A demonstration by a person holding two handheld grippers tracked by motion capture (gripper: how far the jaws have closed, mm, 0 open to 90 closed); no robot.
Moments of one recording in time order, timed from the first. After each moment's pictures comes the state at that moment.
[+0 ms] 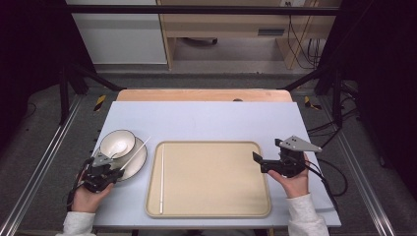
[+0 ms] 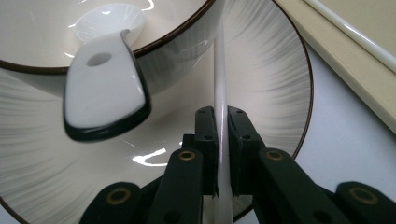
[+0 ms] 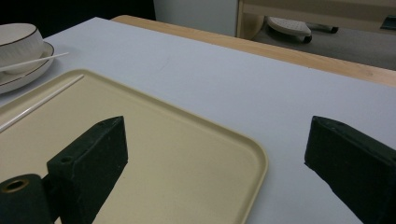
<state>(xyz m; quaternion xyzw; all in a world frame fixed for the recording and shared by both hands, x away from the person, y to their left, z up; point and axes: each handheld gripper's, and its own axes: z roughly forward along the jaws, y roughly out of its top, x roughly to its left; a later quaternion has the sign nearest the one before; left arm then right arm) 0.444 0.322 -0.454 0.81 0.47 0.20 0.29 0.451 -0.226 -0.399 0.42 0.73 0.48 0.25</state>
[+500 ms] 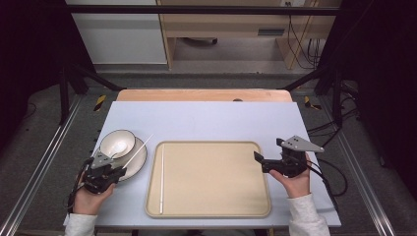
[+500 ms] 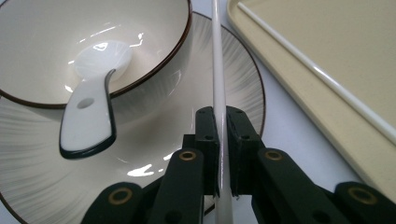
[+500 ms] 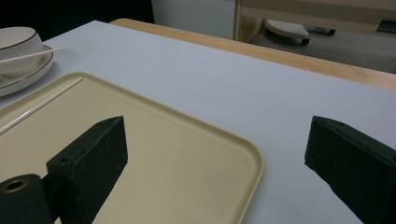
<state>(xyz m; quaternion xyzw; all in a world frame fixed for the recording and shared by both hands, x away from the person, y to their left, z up) 0.430 0.308 -0.434 0.80 0.46 0.21 0.32 0.449 -0.229 -0.396 0.43 0.73 0.48 0.25</state>
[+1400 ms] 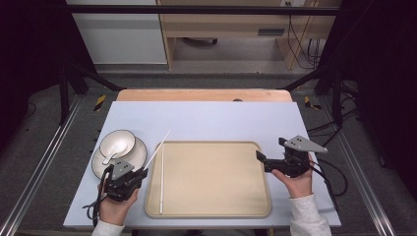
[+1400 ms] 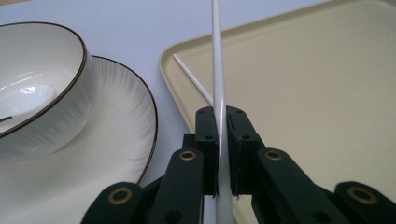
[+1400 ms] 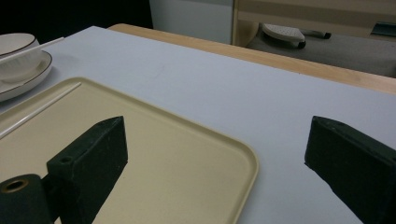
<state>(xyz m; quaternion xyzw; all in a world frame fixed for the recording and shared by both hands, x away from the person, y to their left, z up) 0.402 0.235 -0.426 0.76 0.47 0.24 0.38 0.447 -0.233 -0.393 0.43 0.72 0.48 0.26</state>
